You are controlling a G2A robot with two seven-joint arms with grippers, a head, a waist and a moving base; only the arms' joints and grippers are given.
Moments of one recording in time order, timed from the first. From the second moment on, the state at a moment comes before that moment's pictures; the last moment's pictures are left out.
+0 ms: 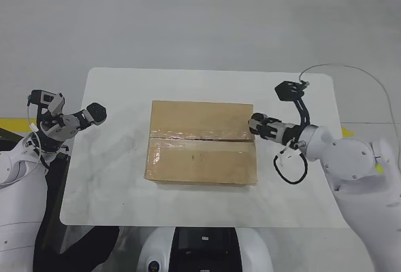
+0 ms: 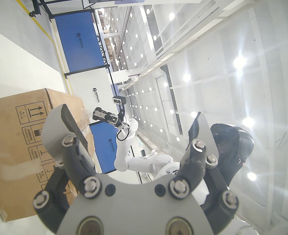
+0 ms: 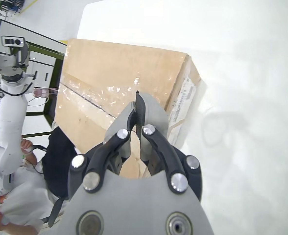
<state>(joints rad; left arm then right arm) 1.18 -0.99 -1.72 -1.38 -0.88 -0.26 -1.18 -1.02 -1.01 1.29 -1.97 -0.34 0.25 0.99</state>
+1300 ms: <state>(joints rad) 1.18 -0.99 -1.72 -1.38 -0.88 -0.26 -1.18 -0.99 -1.03 1.30 -2.09 0.15 0.15 0.92</state>
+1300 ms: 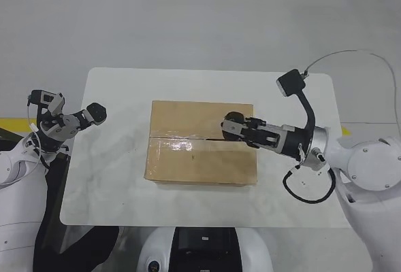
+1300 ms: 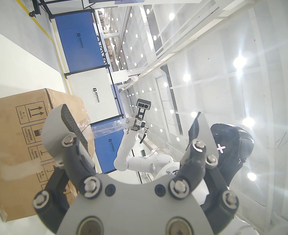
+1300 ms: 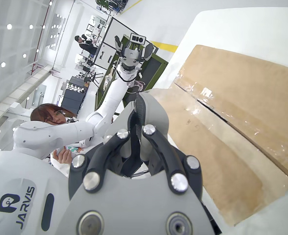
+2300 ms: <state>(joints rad) 1.18 -0.99 -1.72 -1.38 -0.88 -0.26 -1.18 -1.32 -0.99 1.57 -2.10 0.23 0.39 0.86</state>
